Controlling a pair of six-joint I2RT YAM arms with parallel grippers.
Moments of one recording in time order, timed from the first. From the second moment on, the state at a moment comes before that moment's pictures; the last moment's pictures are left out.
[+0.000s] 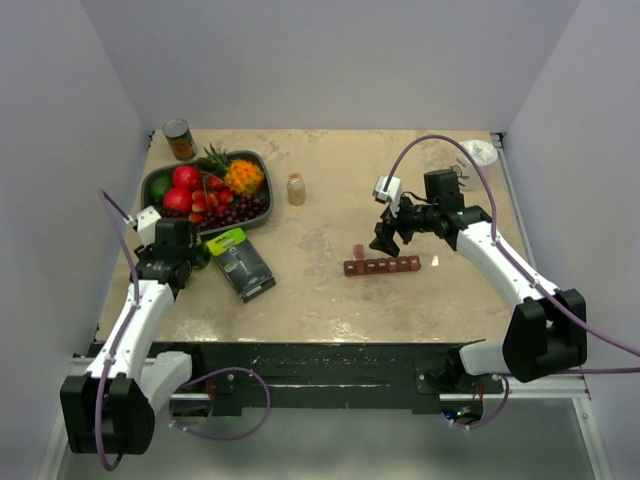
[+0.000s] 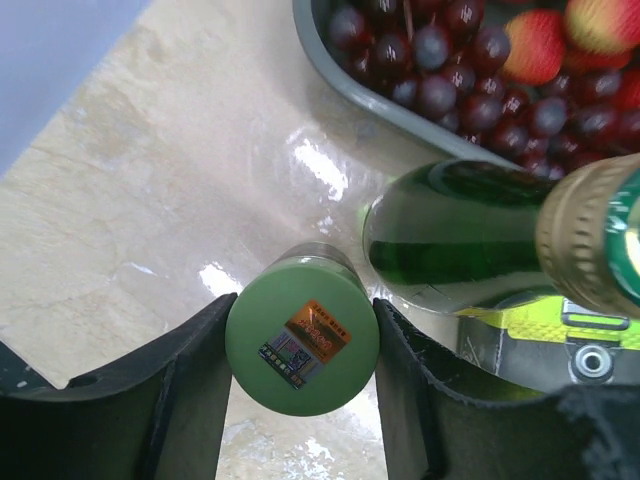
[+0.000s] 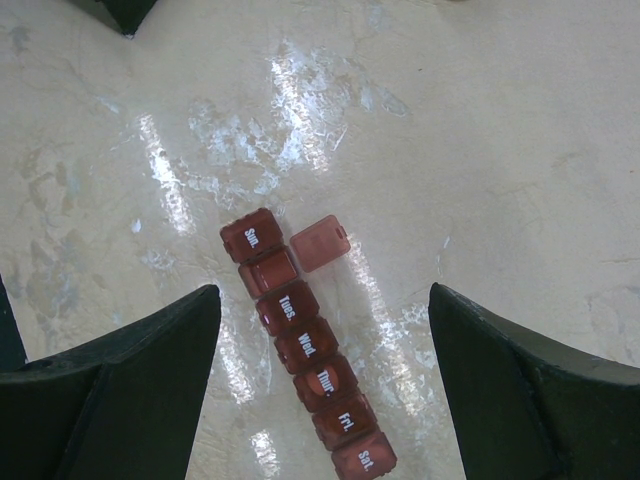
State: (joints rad) left arm -0.01 0.99 0.65 -0.55 -0.53 -0.55; right arm 0.26 1.36 1.02 -0.46 -0.70 -0.63
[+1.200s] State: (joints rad) left arm -0.52 1.19 1.01 -0.28 0.41 -0.10; right arm 0.26 1.36 1.00 -0.57 -0.81 -0.83
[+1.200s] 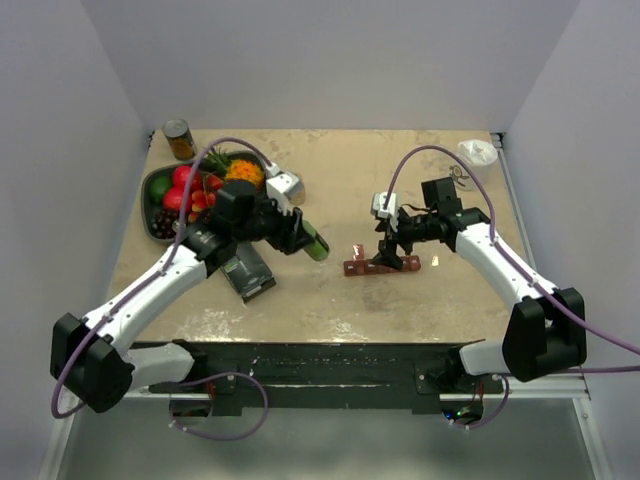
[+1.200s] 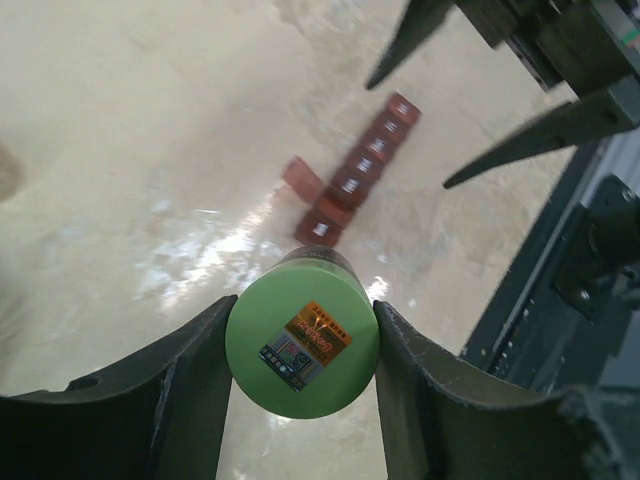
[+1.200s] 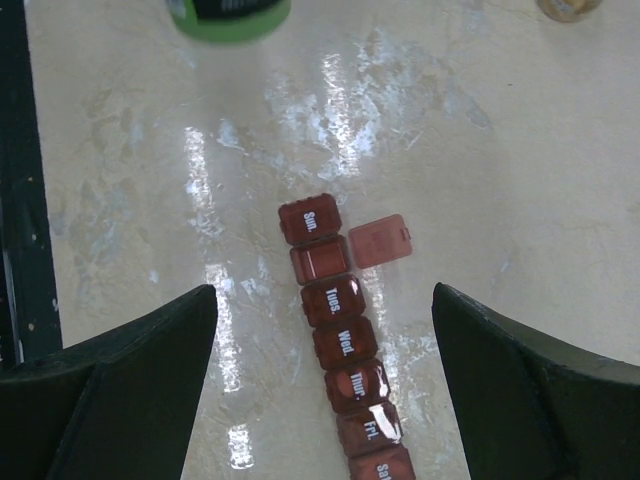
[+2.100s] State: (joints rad) left arm -1.03 1.54 0.97 -0.17 -0.06 -0.09; right arm 0.23 1.39 1.00 -0.69 -0.88 -1.00
